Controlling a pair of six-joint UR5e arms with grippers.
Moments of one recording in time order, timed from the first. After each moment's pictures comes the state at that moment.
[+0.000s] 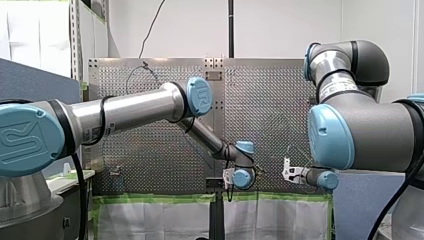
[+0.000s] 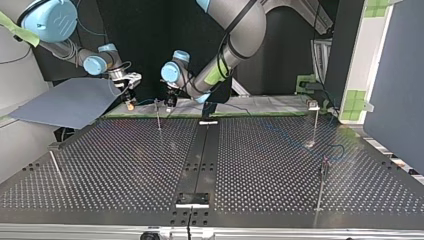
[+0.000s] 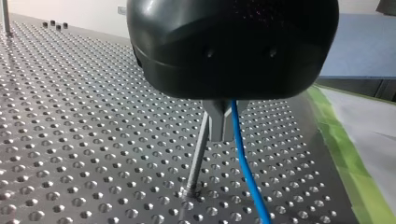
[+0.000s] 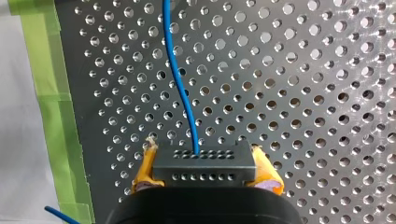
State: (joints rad) left arm -0.76 -2.90 -0.84 -2.67 -1.95 -1.77; right arm 1.61 -0.54 1.62 -0.93 0.99 1.66
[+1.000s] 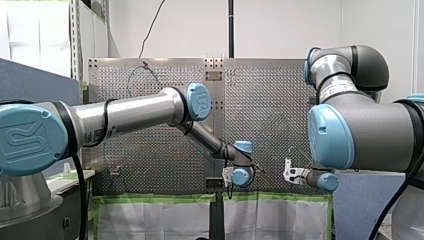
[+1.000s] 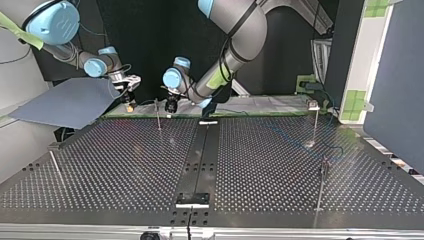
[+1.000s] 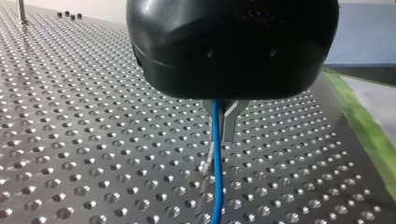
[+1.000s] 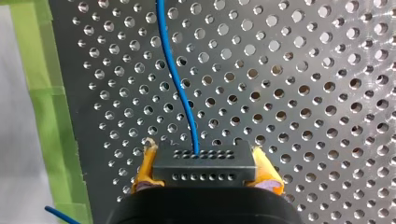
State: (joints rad) left arm -0.73 -2.93 -0.76 -2.67 -1.93 -1.78; right arm 1.60 -0.50 1.56 -0.93 1.00 1.68
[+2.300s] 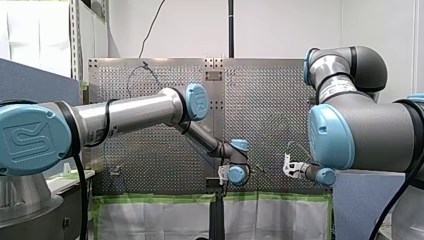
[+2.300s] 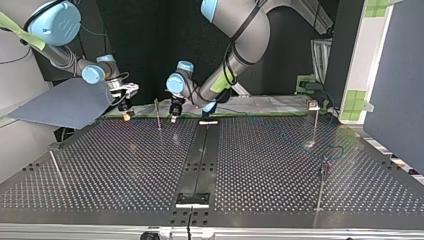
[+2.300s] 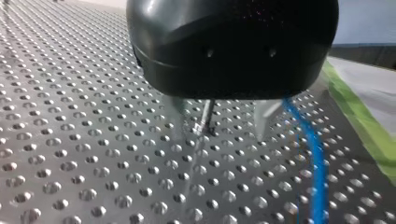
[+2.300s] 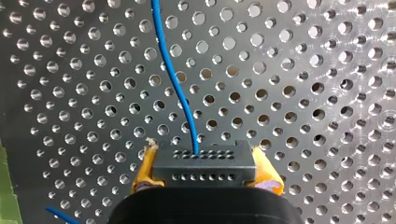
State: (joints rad) left arm -0.70 -2.93 -0.75 -2.74 -1.94 -1.73; right arm 1.61 -0.50 1.48 -0.92 0.99 1.68
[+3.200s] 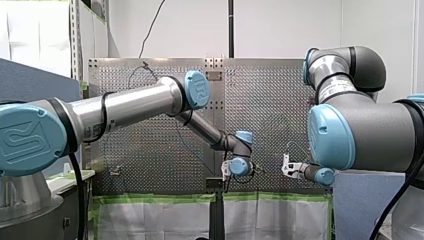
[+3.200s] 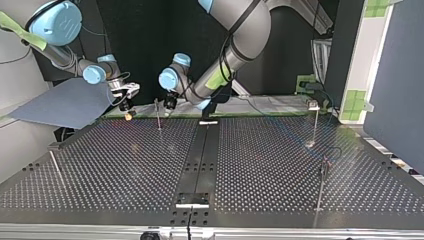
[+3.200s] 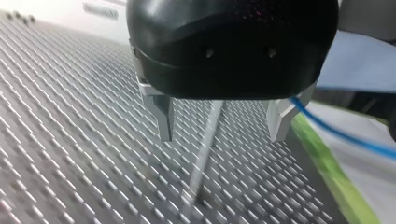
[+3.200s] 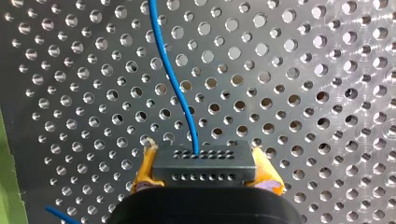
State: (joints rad) left arm -0.75 -2.83 -0.84 -2.83 -1.89 -1.72; right arm 1.62 -0.50 1.48 -0.91 0.99 1.68
